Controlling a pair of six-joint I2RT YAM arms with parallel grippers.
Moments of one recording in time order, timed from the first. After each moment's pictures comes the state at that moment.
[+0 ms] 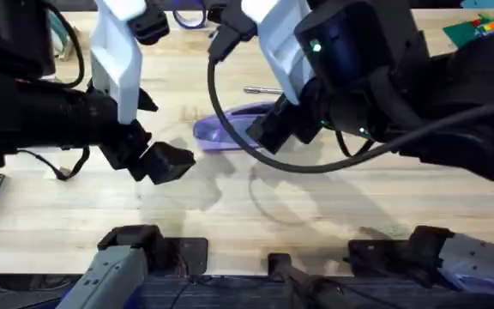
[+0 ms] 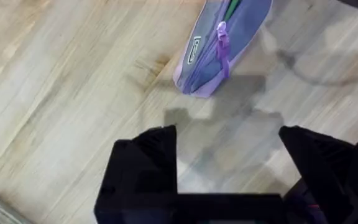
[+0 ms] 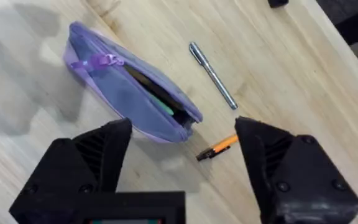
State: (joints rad) left arm 0.08 0.92 1.05 -1.27 0.39 0.88; right arm 0.89 1.25 1.08 -0.65 0.28 -0.14
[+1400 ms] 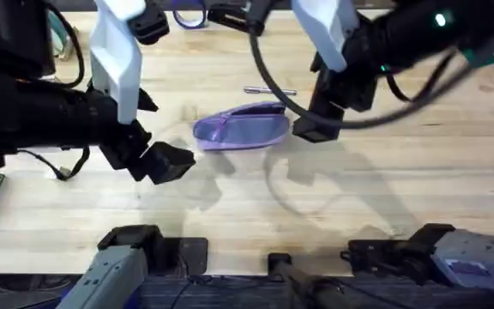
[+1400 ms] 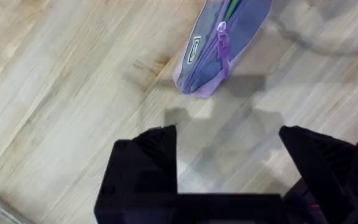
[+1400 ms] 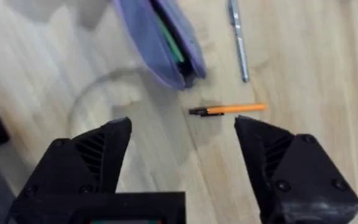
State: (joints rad) left arm 0.08 0.92 1.05 -1.27 0.39 0.88; right arm 0.62 1.40 1.45 -1.15 -0.09 -0.62
